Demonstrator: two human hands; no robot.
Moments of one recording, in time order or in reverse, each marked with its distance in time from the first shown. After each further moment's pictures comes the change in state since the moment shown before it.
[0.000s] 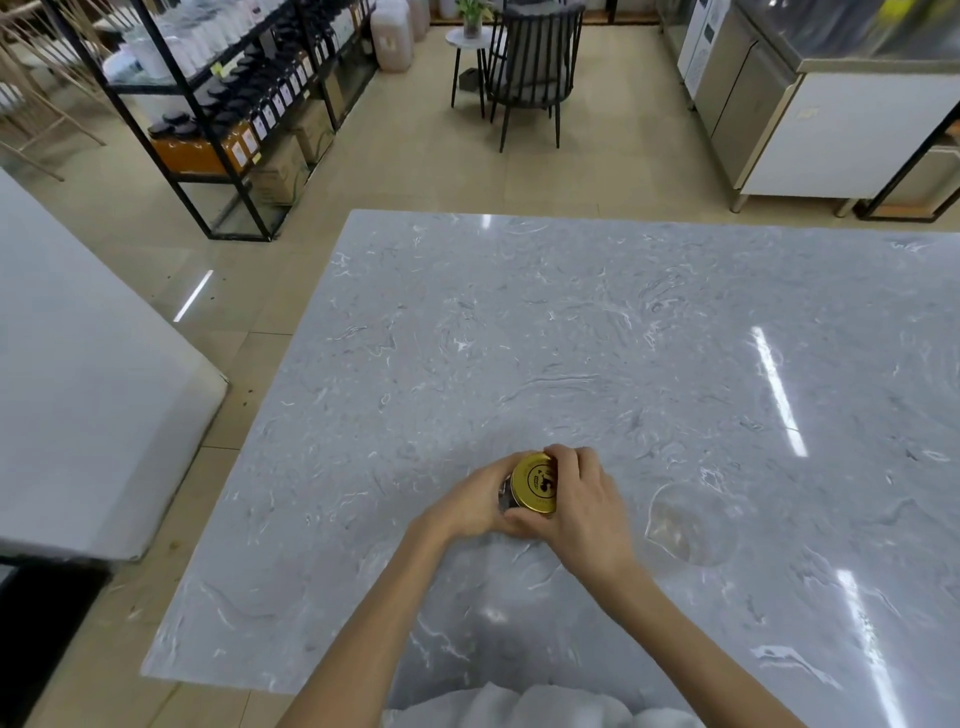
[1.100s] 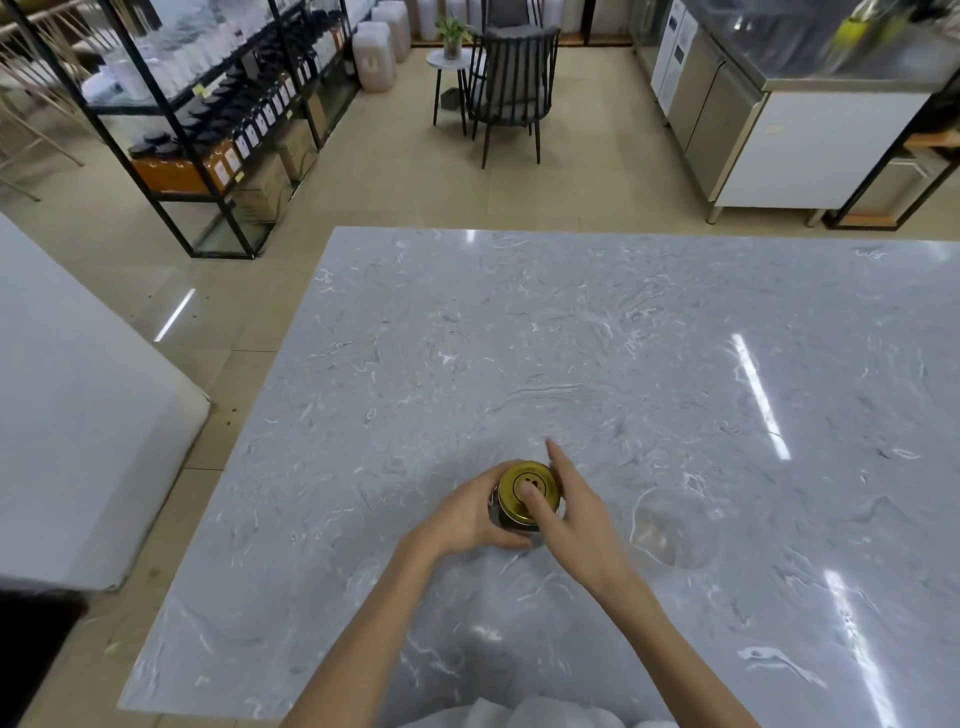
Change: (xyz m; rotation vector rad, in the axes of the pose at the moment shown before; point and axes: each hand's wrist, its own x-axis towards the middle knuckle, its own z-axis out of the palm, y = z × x) left_hand -0.004 0.009 0.002 0.027 0.028 -0.017; right_hand -0.007 0.004 -0.017 0.497 -0.137 0.182
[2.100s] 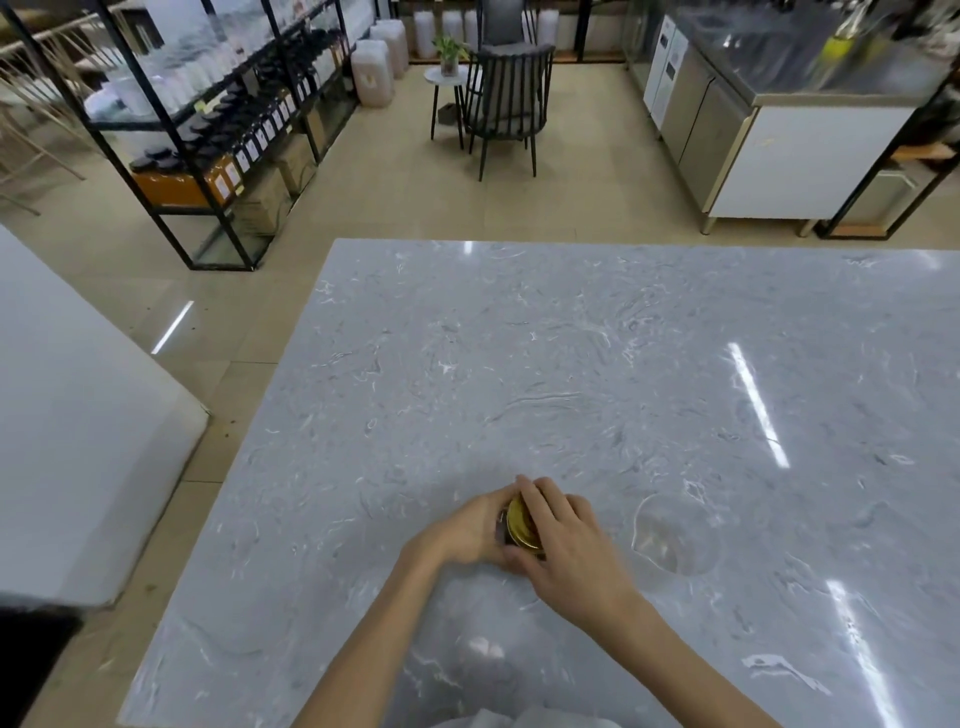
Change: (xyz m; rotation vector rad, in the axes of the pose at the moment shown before) left_hand 0.004 -0.001 0.000 0.064 -0.161 0.038; right_hand -0.009 0.017 0.013 -0.574 -0.037 -0.327
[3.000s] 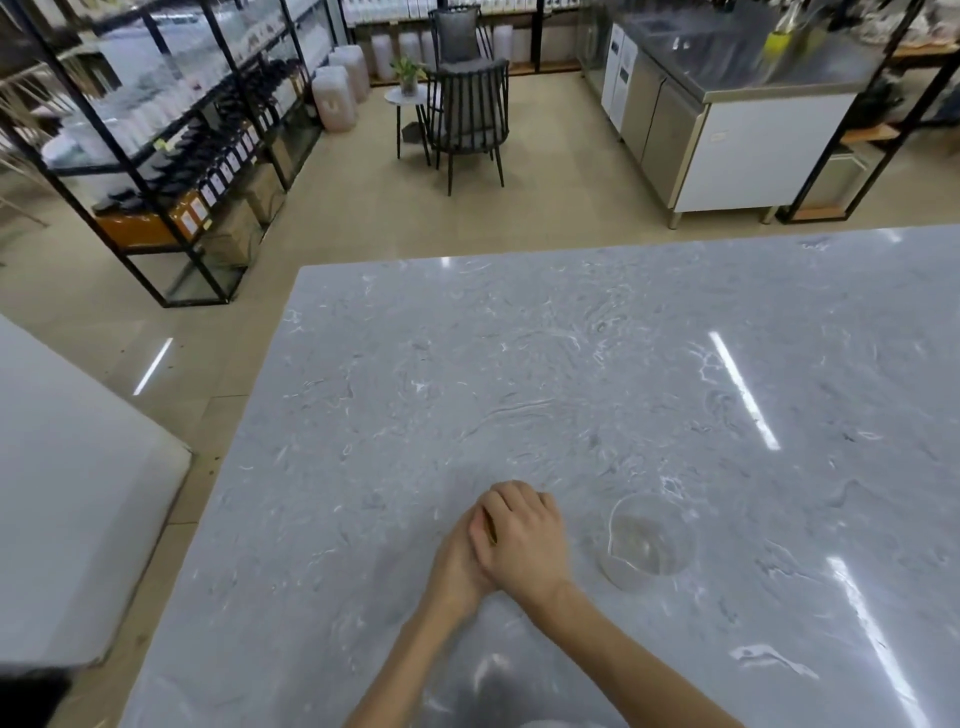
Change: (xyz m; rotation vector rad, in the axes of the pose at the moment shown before) left_hand 0.008 -0.015 0.052 0.353 0.406 -0.059; right_hand 0.039 -0.010 0.029 -0.045 0.446 -0.014
